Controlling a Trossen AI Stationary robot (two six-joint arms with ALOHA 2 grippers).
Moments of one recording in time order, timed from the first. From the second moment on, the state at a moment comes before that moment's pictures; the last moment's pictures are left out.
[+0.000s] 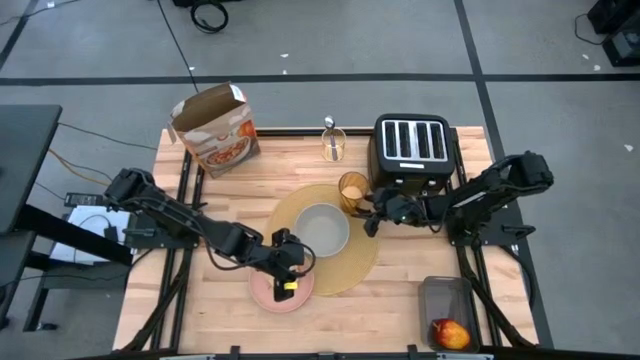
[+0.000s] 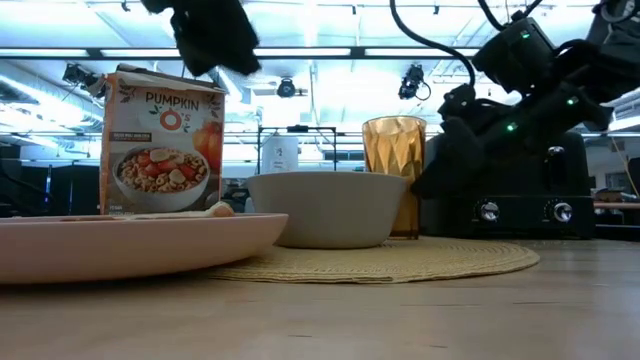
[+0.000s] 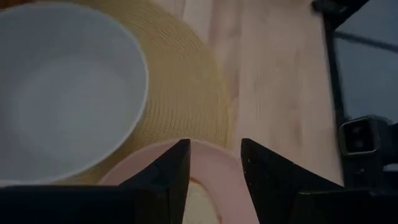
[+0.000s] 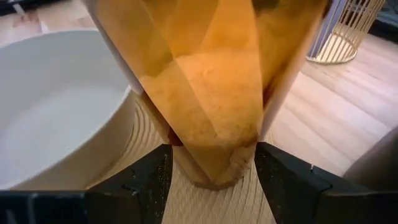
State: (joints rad) left arm -0.44 1.57 1.12 -0.37 -0.23 -0.53; right arm 0.03 1.46 0.34 0.58 0.49 0.38
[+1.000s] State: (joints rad) left arm -0.31 1.09 0.70 0.10 -0.38 -0.52; right arm 0.17 1.09 1.15 -0.79 0.48 0.56
